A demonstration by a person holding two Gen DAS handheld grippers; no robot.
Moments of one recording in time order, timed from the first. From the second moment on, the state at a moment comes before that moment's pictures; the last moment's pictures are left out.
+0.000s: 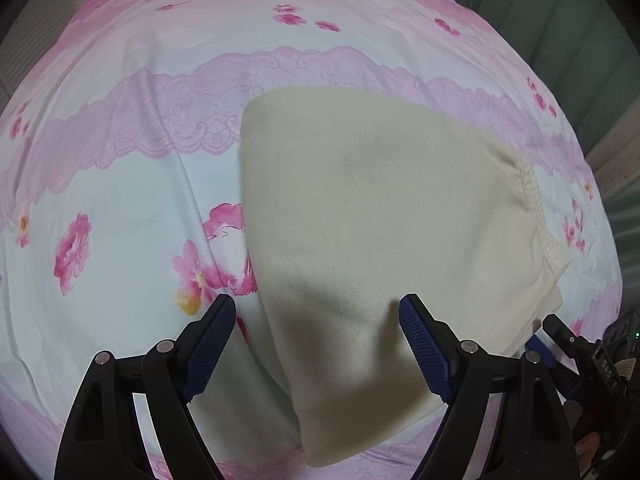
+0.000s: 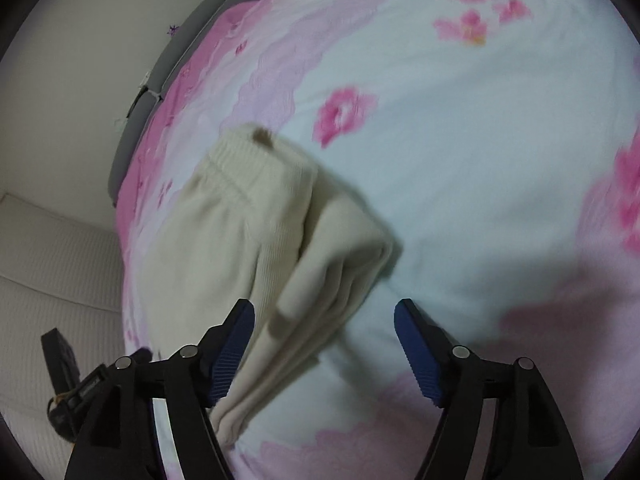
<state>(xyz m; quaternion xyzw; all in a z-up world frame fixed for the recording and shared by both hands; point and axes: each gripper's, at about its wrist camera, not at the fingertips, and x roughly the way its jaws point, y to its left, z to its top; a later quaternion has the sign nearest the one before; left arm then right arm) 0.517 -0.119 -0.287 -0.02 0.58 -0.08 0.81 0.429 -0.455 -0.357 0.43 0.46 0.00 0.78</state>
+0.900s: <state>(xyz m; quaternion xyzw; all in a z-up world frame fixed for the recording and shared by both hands) 0.501 -0.200 -0.274 0.04 0.57 -0.14 0.81 0.440 -0.481 -0.346 0.21 0.47 0.00 0.86</state>
